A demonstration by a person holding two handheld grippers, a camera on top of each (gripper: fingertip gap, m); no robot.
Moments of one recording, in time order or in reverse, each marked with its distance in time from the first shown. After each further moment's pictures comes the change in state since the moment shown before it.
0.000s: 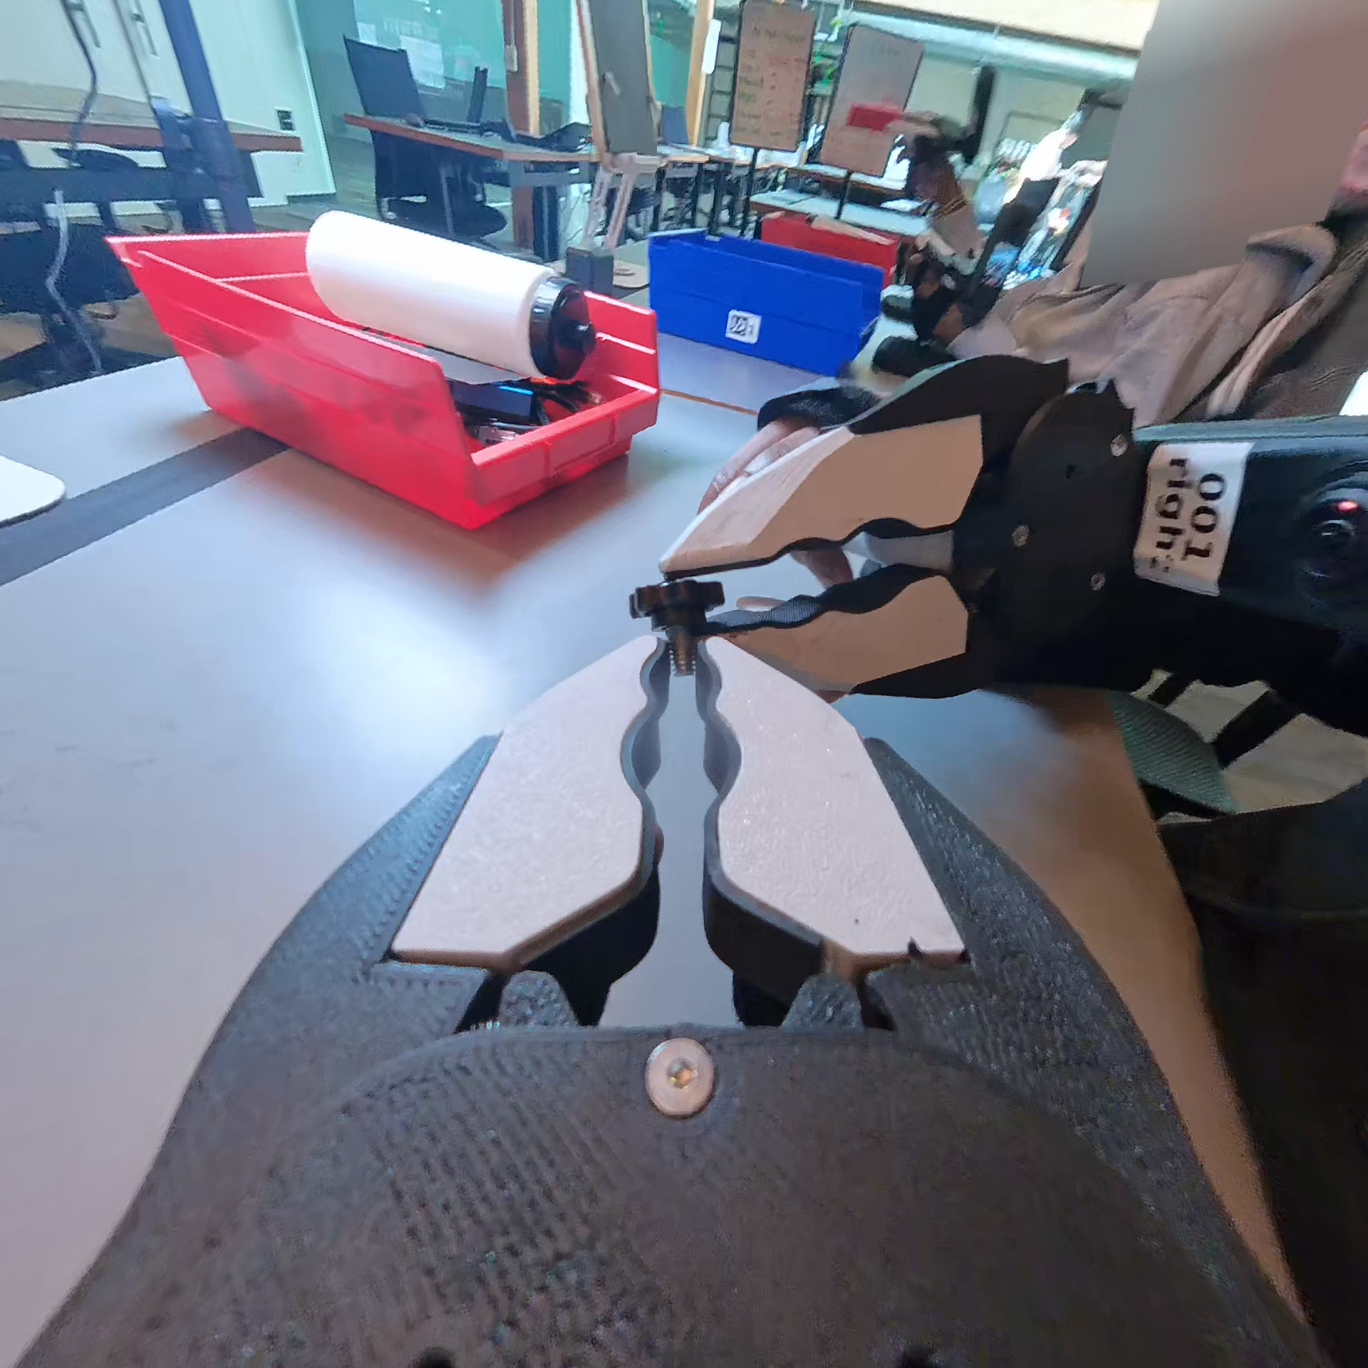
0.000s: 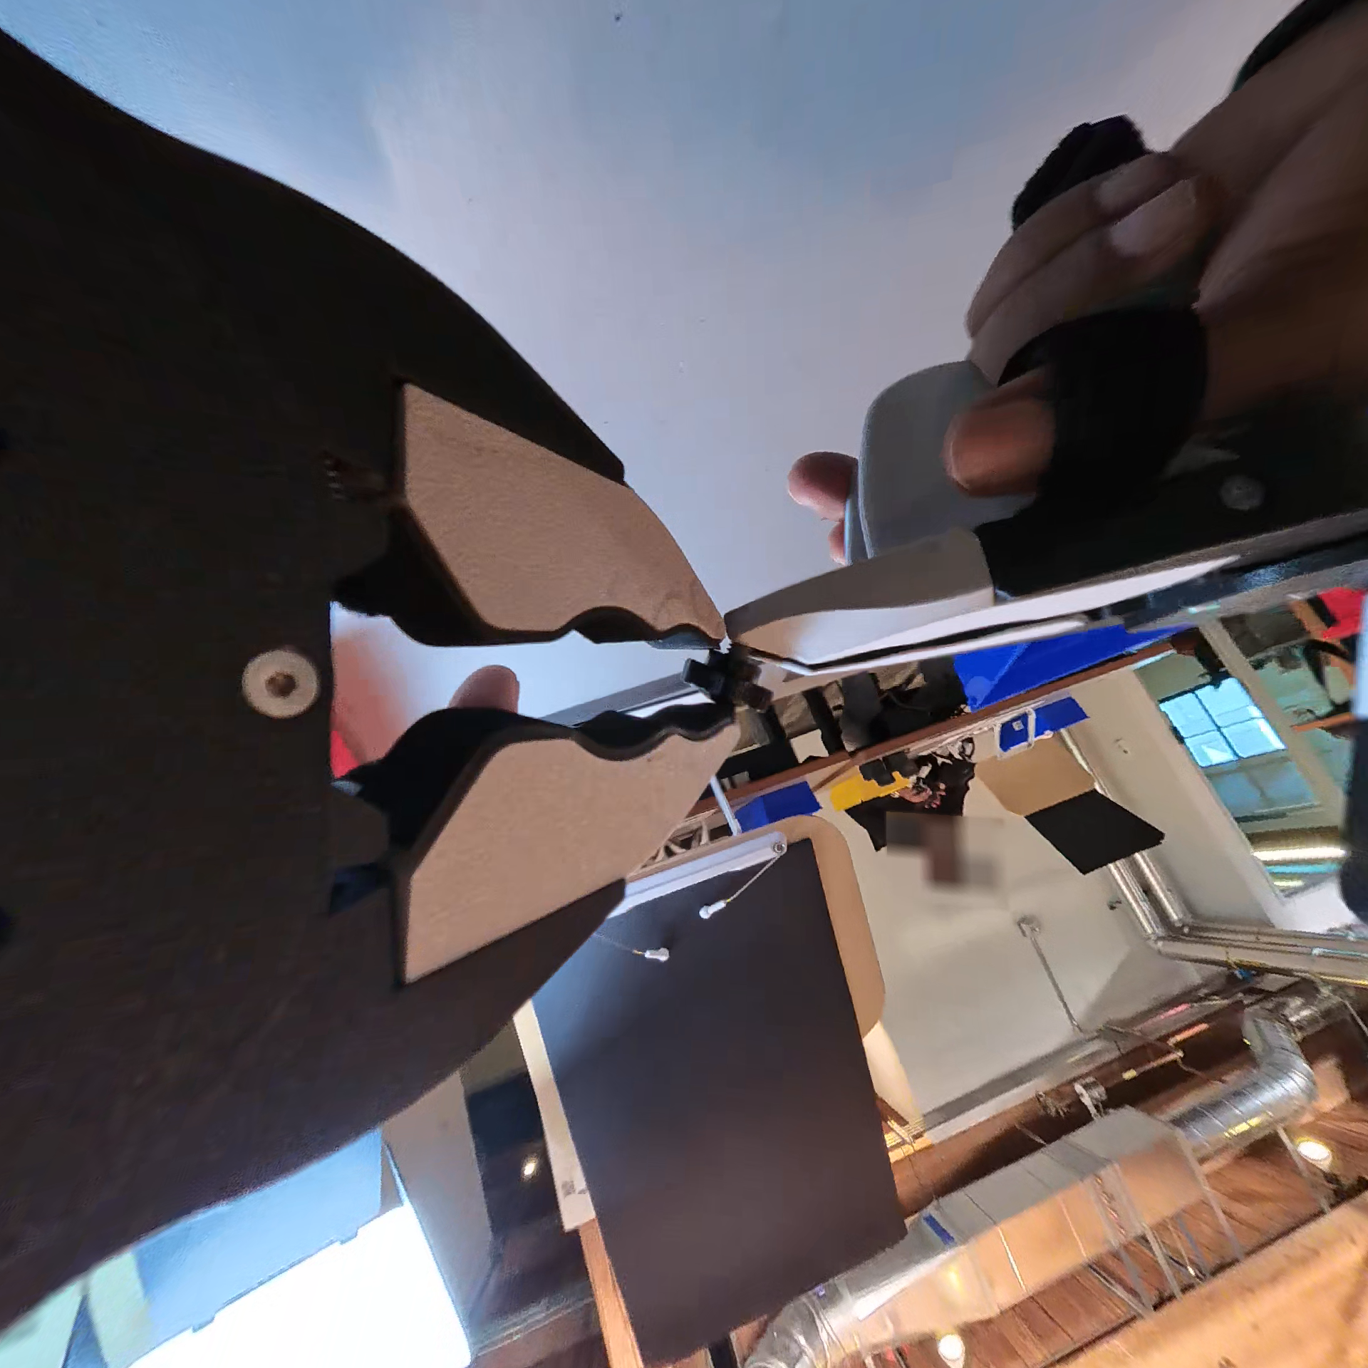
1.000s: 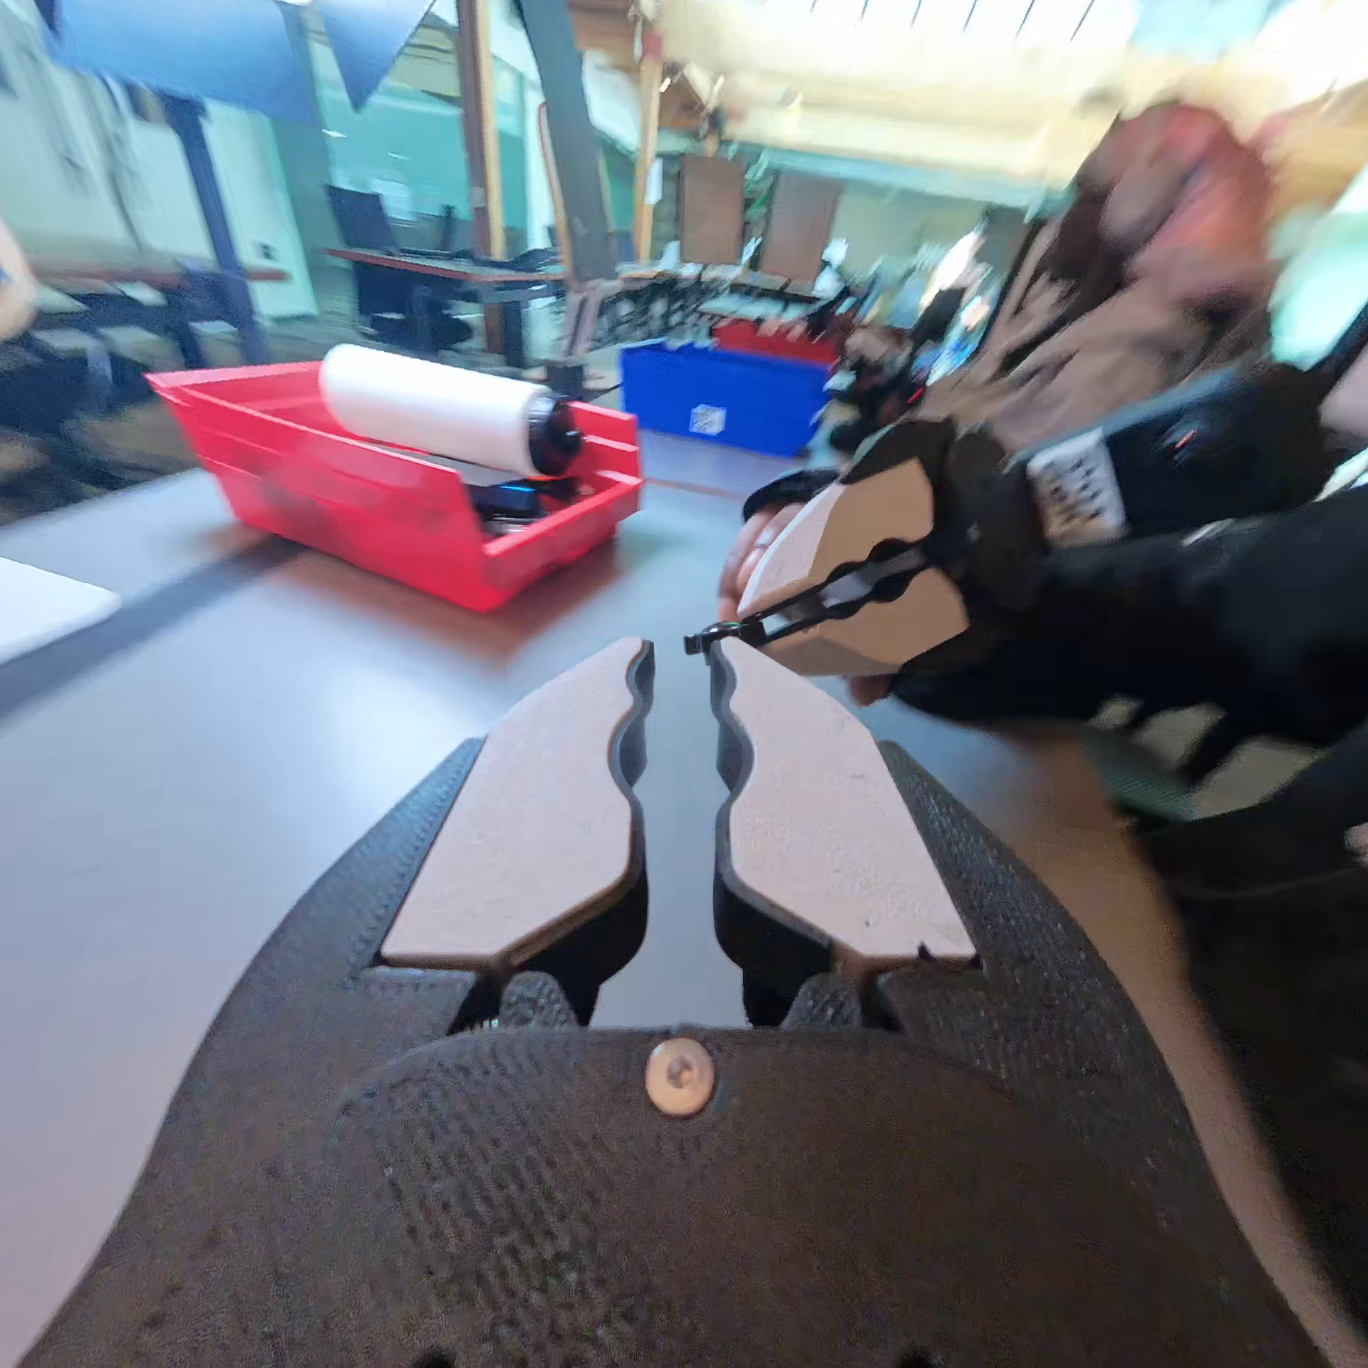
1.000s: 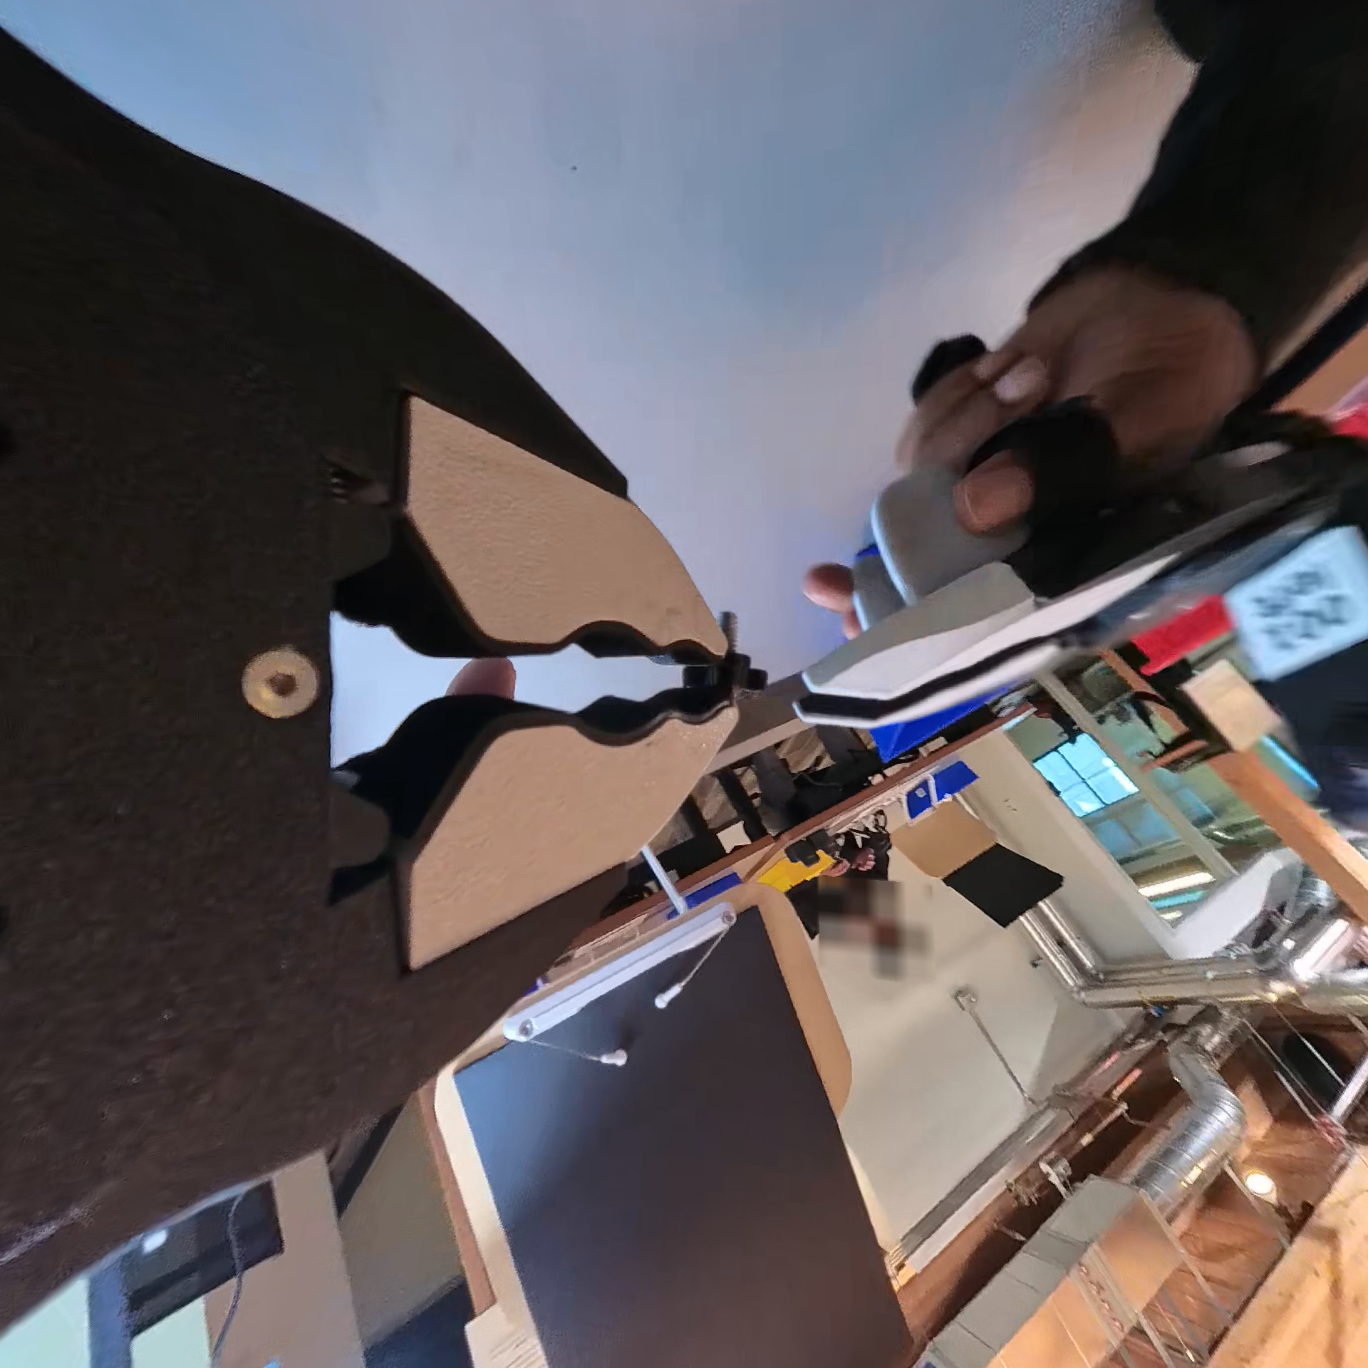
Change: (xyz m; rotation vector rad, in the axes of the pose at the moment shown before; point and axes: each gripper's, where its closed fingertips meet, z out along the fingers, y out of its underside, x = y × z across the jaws) left arm -0.006 -0.026 -0.022 0.090 0.019 0.104; right arm 0.003 -0.012 -0.012 0.153 -0.101 0.176
